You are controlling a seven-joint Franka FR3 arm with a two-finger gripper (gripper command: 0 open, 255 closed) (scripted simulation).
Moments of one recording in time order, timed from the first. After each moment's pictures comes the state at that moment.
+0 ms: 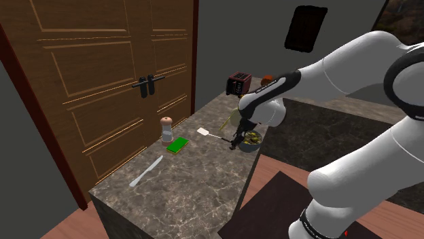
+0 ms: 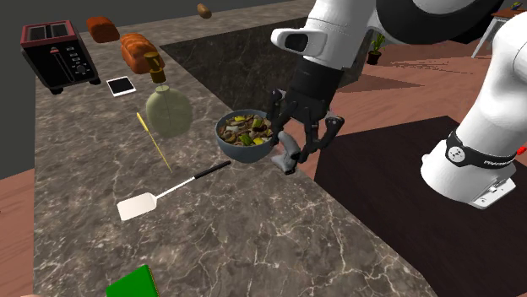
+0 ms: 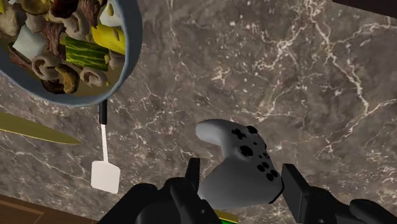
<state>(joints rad) -0.53 -0.28 0.42 -2.71 0.69 2.68 -1.29</state>
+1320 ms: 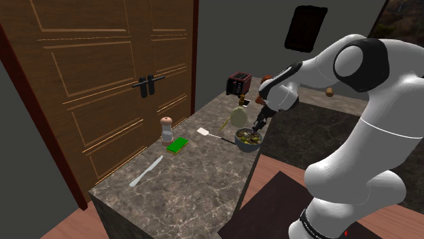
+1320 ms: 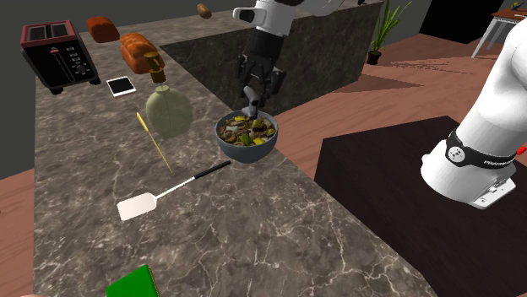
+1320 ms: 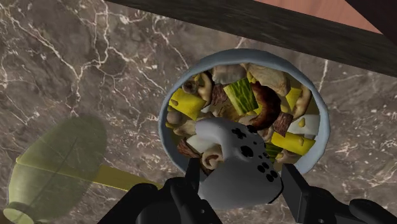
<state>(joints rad) -0.76 0.06 0.17 -2.35 0.54 2.54 -1.61</state>
